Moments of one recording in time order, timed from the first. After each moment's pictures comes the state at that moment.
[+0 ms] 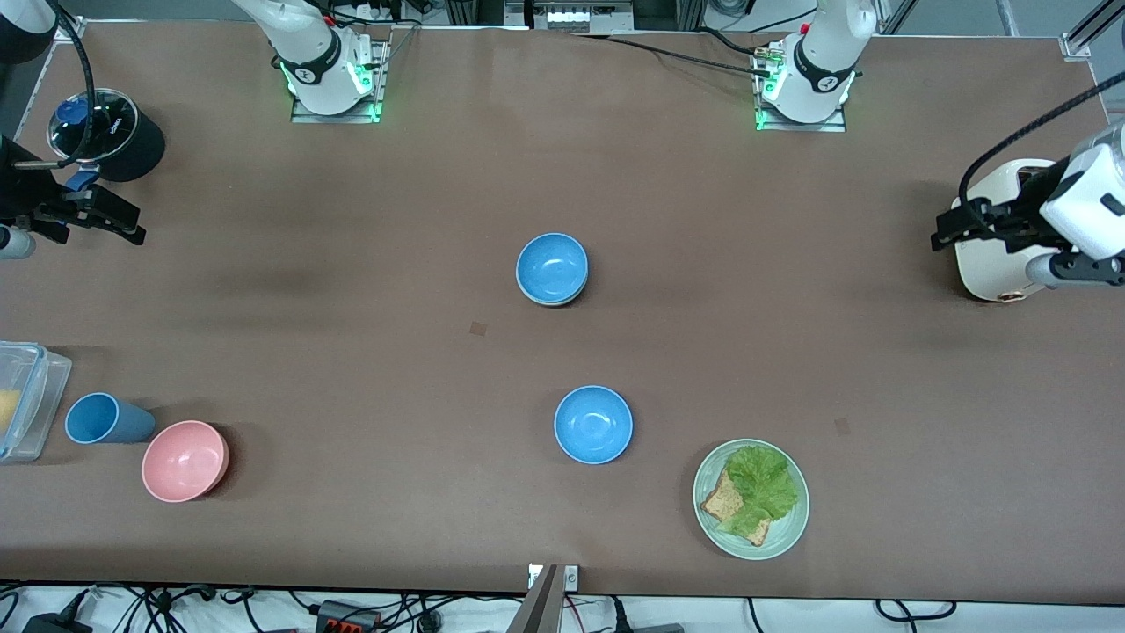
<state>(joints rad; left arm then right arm) 0.05 0.11 -0.07 -1.50 -0.05 1.51 -0.03 -0.05 0.02 0.01 -1.66 -0.02 1.69 -0.05</state>
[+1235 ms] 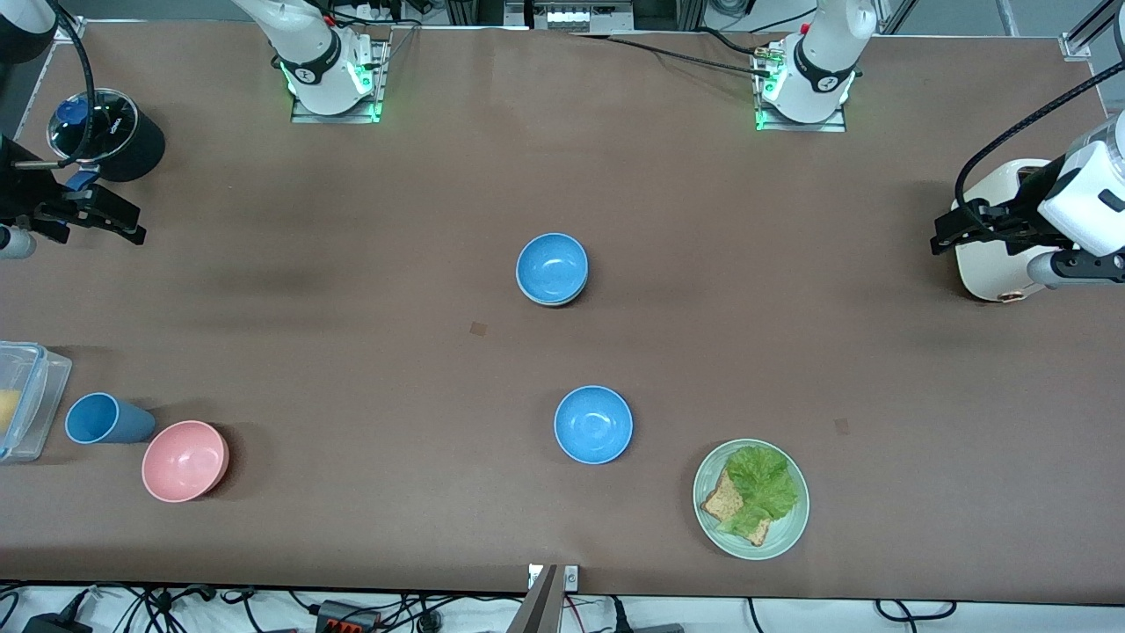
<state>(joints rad) 0.04 0.10 -0.06 -1.52 -0.03 1.56 -0.05 -0.05 0.02 0.01 -1.66 -0.02 1.69 -0.05</state>
